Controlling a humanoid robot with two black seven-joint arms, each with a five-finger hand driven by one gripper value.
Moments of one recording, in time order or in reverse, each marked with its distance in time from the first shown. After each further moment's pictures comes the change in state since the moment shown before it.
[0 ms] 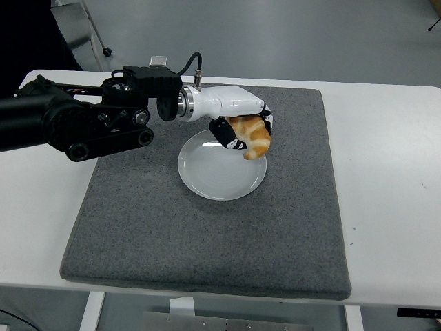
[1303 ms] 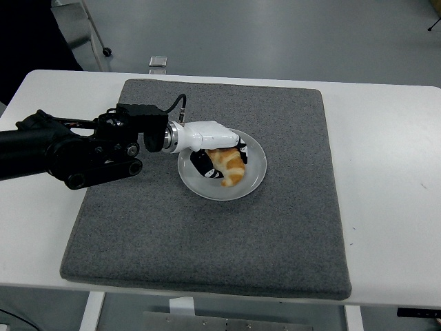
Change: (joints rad) left arm 0.118 -0.001 0.033 0.056 0.050 0.004 0.000; right arm 0.000 0.000 0.000 0.000 0.000 0.000 0.000
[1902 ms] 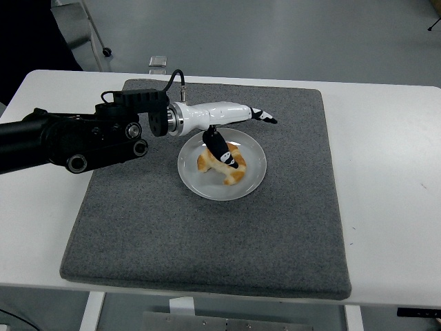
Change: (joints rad) left arm -0.004 0.015 -0.147 -0.031 -0.238 -0.004 -0.025; right arm 0.000 0.000 0.000 0.000 0.000 0.000 0.000
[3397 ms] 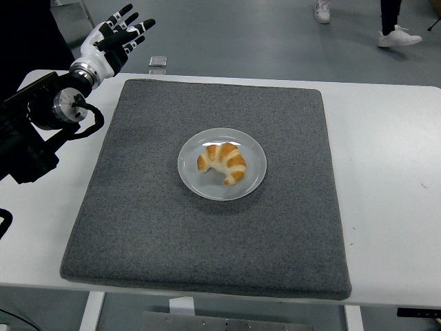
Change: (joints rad) left arm 0.284 -0.006 -0.607 0.388 -1.240 0.016 -0.001; right arm -0.001 0.000 -0.004 0.001 0.000 0.007 0.000
